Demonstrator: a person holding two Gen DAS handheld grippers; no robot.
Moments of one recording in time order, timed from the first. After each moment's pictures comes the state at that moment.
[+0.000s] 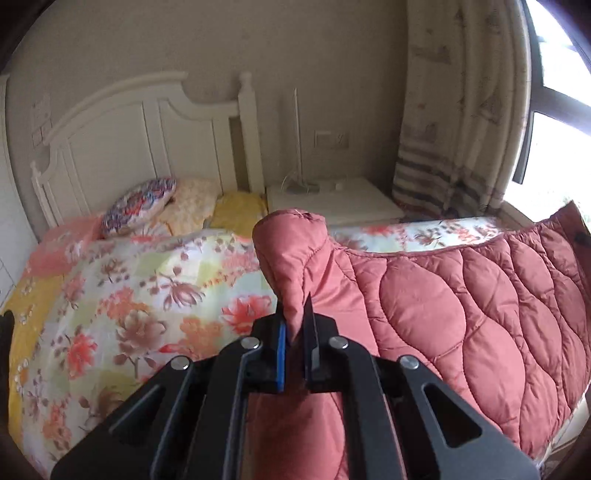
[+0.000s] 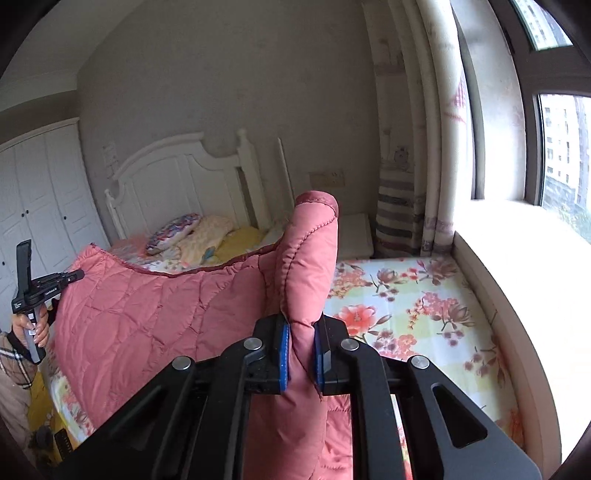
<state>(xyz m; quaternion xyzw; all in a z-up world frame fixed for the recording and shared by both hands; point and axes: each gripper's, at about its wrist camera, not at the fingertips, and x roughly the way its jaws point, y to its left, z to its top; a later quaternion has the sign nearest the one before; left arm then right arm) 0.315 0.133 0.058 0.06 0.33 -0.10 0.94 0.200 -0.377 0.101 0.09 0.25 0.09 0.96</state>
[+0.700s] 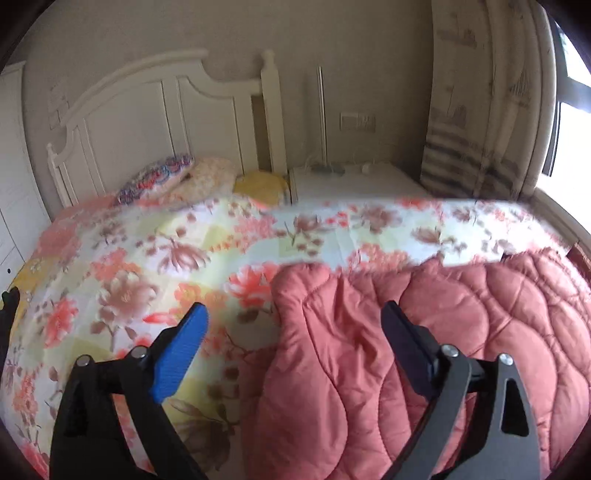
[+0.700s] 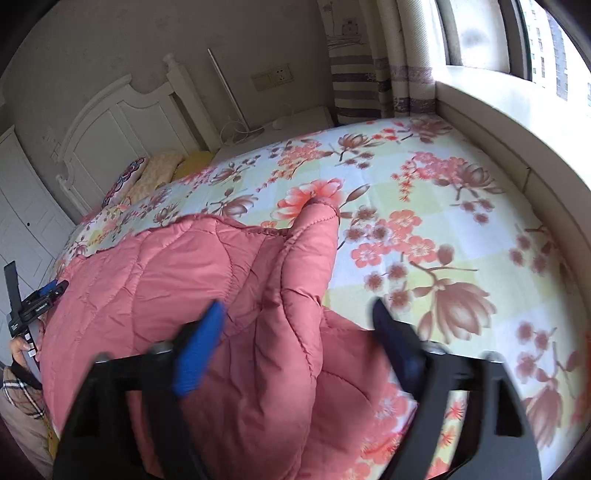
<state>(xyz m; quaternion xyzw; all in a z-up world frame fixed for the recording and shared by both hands) 0.309 0.144 0.015 0.06 0.29 -0.05 0.95 0.257 -0.398 -0.023 0.15 0.39 0.04 0.91</state>
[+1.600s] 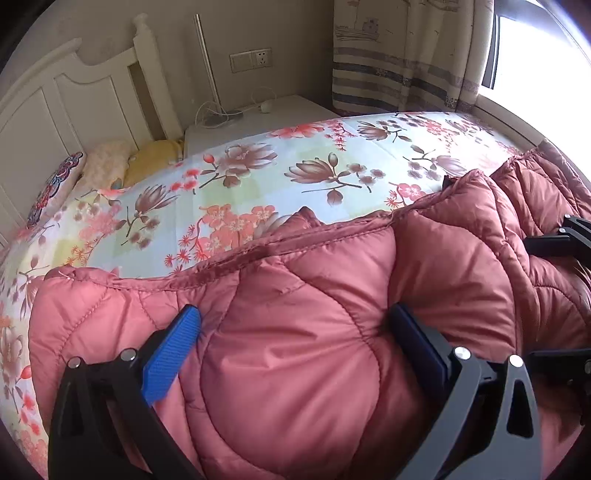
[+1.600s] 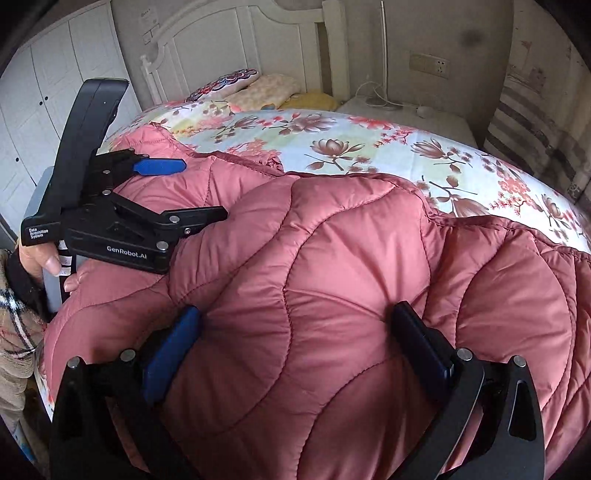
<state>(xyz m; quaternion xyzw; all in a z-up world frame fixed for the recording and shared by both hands) 0.376 0.014 -0.069 0.15 0.42 -0.19 0.88 0.296 -0.193 -0.063 -0.03 0.43 0.21 0.87</state>
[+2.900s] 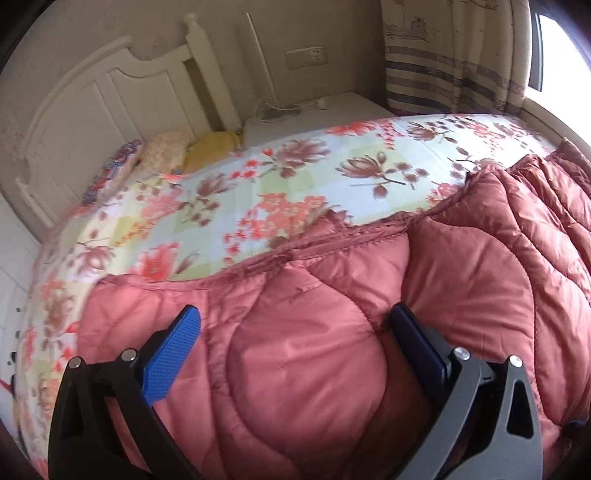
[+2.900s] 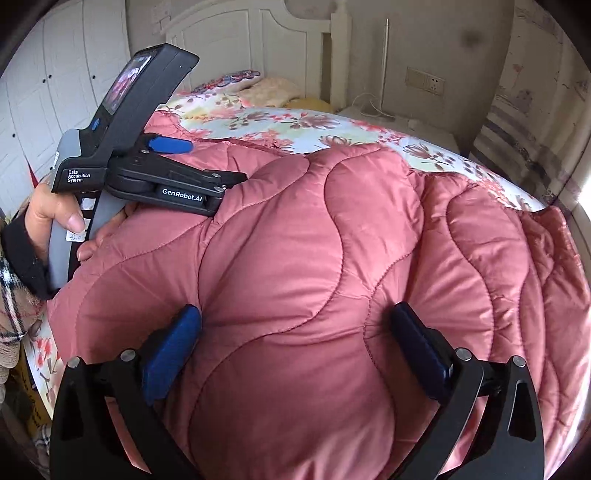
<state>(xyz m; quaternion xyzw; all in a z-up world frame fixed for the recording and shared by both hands) 0.349 0.011 -0.046 0.17 0.41 -0.06 0.89 0.233 -0.181 -0.050 -0.07 0.42 0.17 0.89</state>
